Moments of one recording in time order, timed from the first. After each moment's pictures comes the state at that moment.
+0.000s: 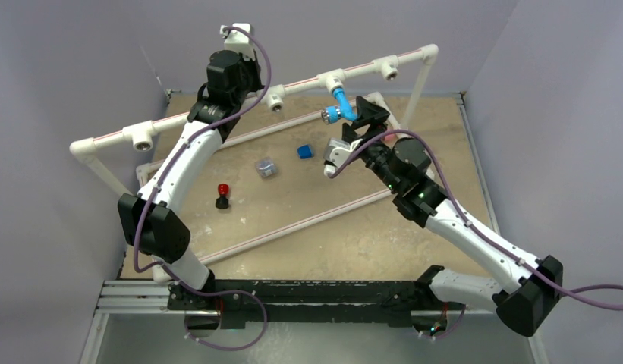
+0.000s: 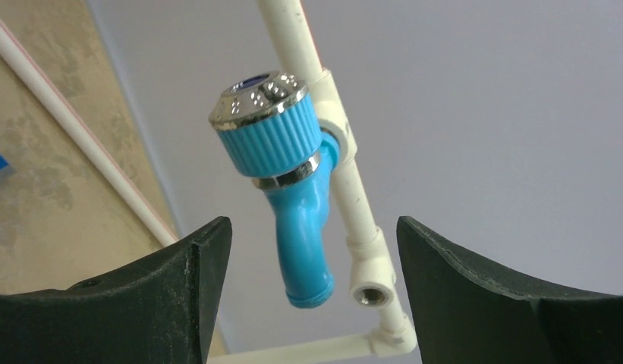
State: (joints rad) left arm -0.33 1.64 1.66 -0.14 -0.16 -0.13; right arm 0.70 1.10 0.98 0.19 0.02 -1.21
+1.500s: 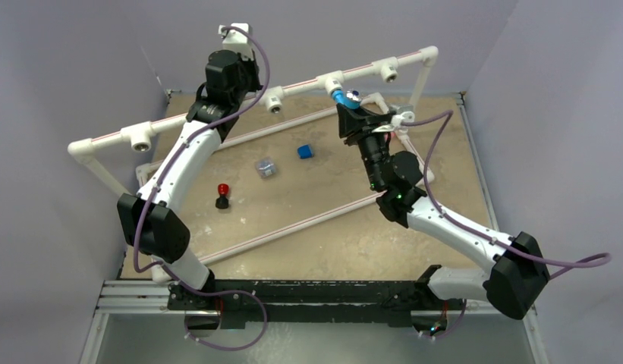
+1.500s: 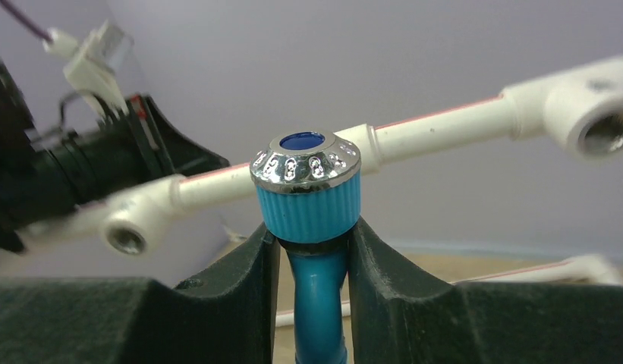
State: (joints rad) left arm -0.33 1.64 1.66 -0.14 -0.16 -0.13; right arm 0.76 1.23 0.87 0.81 0.34 0.08
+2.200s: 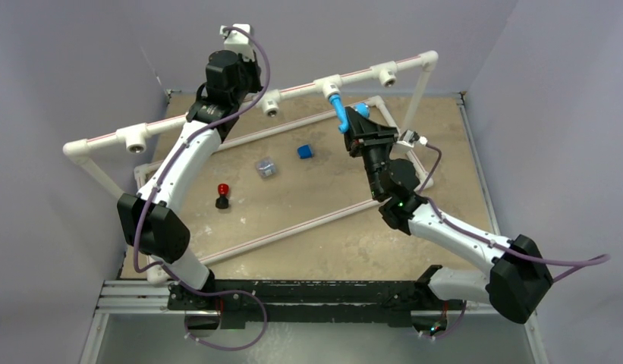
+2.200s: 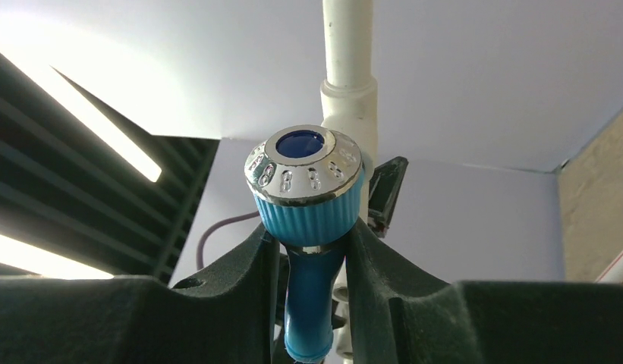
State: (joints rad) left arm -0.33 1.64 1.66 -0.15 -0.13 -0.13; right arm 0.74 1.20 0.76 0.76 0.48 1.51
